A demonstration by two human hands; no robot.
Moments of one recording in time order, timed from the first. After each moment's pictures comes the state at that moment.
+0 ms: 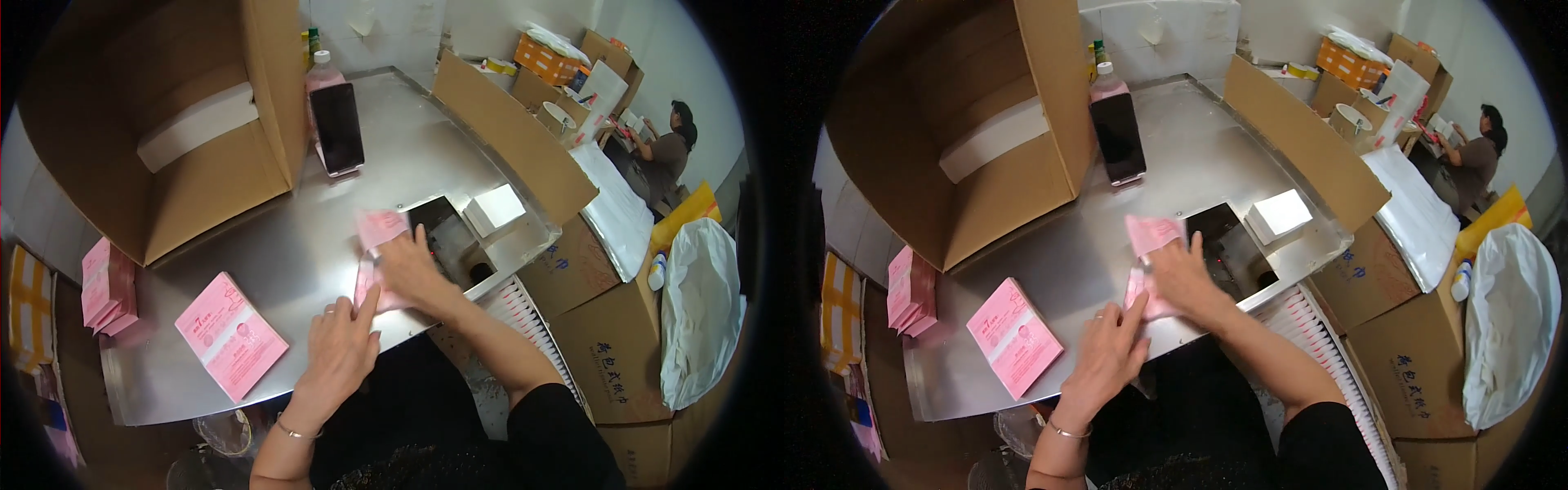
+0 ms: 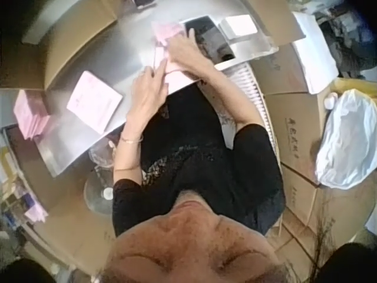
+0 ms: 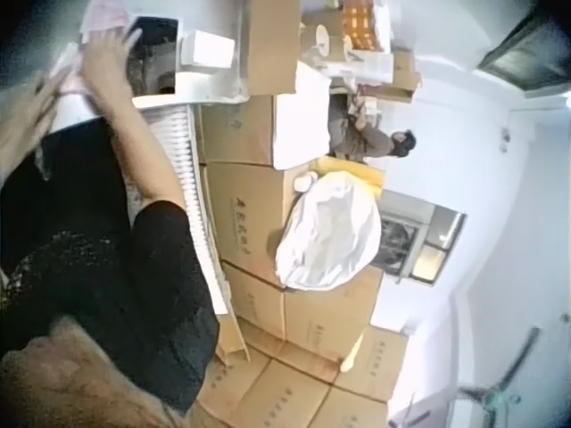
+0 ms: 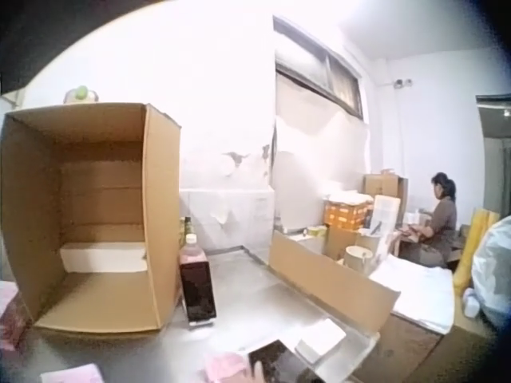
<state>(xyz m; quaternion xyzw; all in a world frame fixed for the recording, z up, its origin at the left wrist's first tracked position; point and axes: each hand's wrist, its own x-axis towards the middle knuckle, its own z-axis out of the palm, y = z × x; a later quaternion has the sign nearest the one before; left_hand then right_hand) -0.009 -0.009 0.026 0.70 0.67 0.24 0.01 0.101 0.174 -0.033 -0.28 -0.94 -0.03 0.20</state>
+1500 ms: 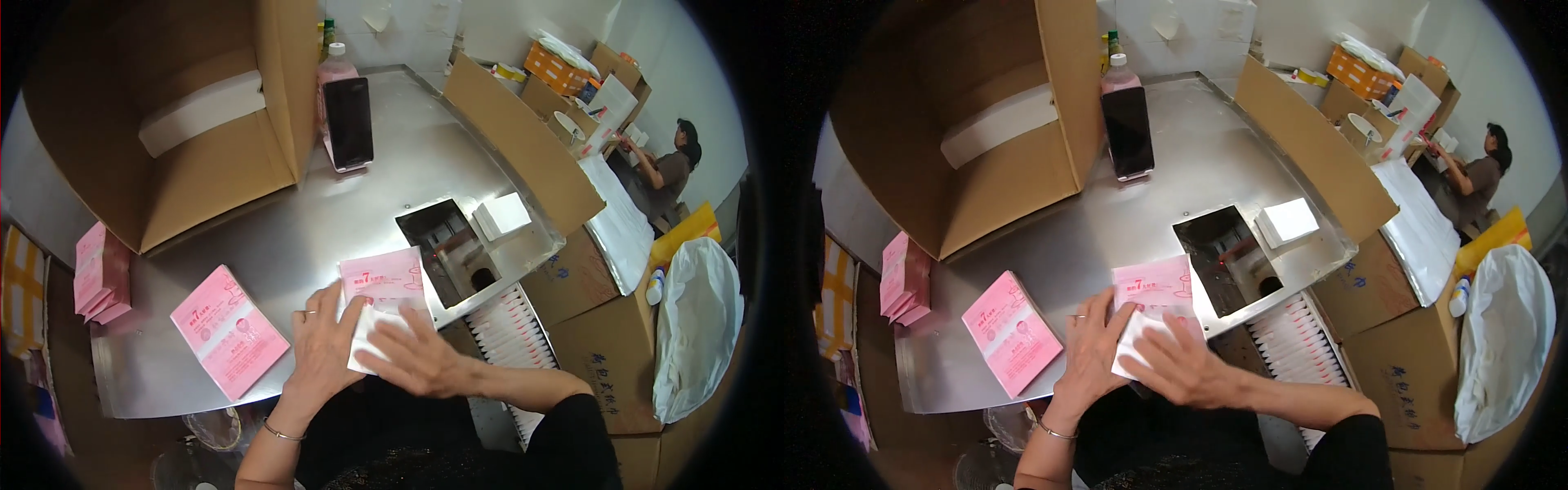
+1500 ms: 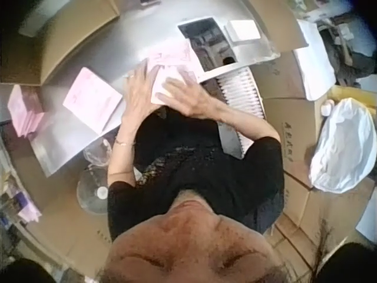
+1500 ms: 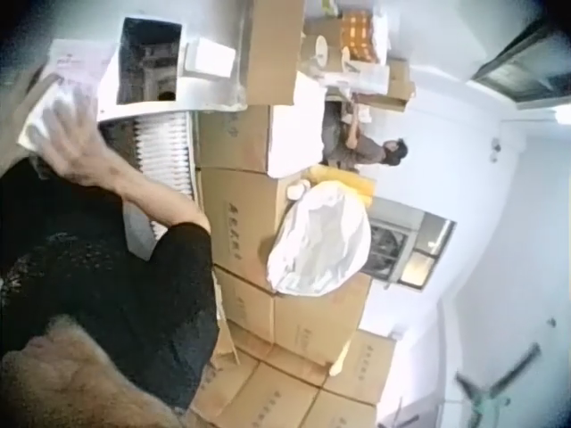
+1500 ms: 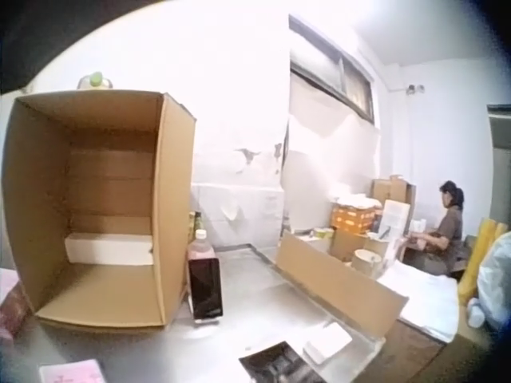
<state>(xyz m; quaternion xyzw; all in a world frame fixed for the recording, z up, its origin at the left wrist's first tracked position) -0.029 -0.011 0.006 0.68 0.68 0.27 0.03 0.161 0.072 -0.001 0.02 -0.96 -0.01 0.27</state>
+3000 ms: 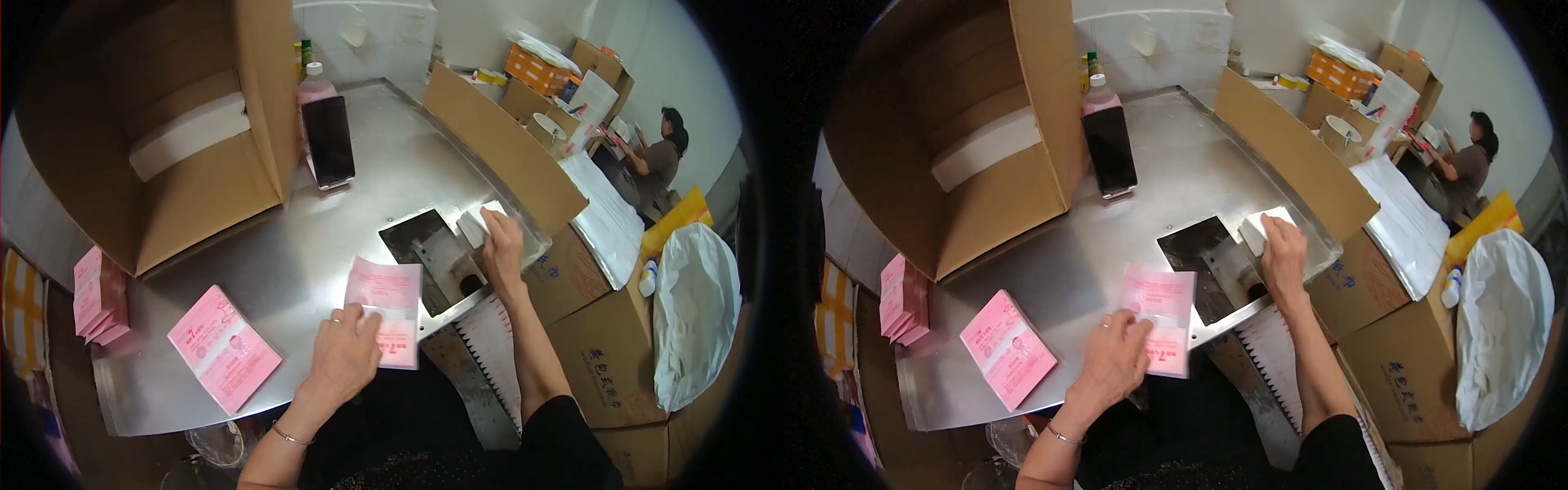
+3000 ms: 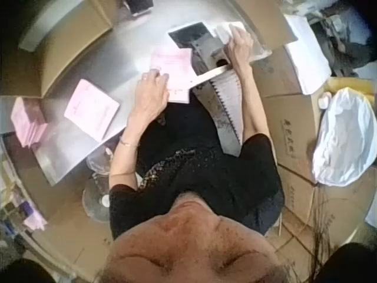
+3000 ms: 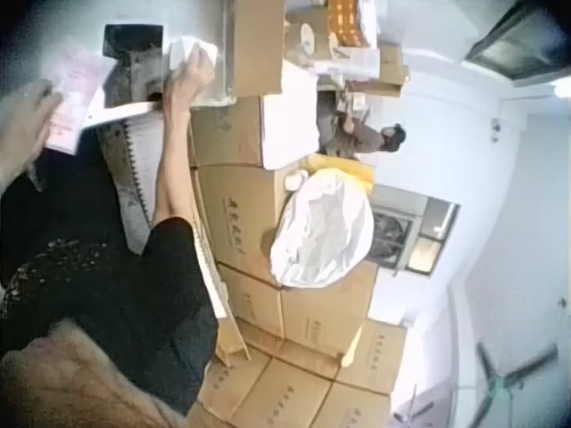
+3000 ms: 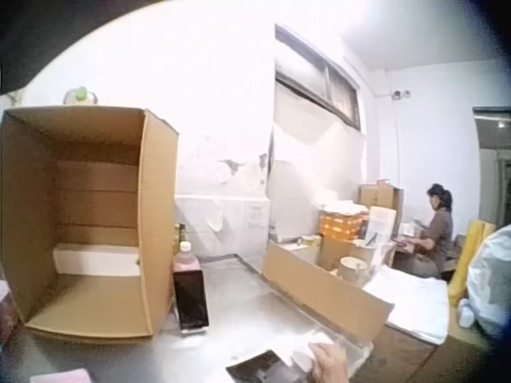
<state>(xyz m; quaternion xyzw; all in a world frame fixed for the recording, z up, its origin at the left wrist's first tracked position) -0.008 0.010 -0.001 0.72 0.63 0.29 -0.03 0.231 0.249 -0.012 -0.40 -0.80 -0.11 0.42</state>
